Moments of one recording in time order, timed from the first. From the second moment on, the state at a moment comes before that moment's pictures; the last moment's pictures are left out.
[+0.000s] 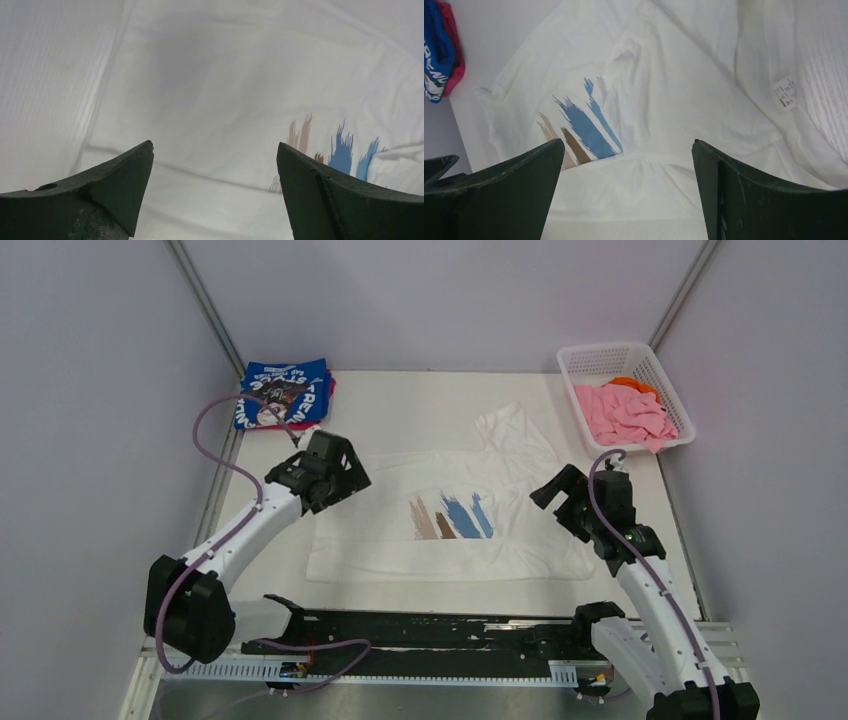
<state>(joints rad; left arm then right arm) -0.43 1.22 0.90 -0.66 -0.25 -0.84 0.13 0.81 0.62 -0.54 -0.06 0.77</state>
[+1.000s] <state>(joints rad) -0.10 2.08 1.52 -0.53 -0.16 -0.64 0.13 0.95 0.59 -0.33 0.04 0.63</state>
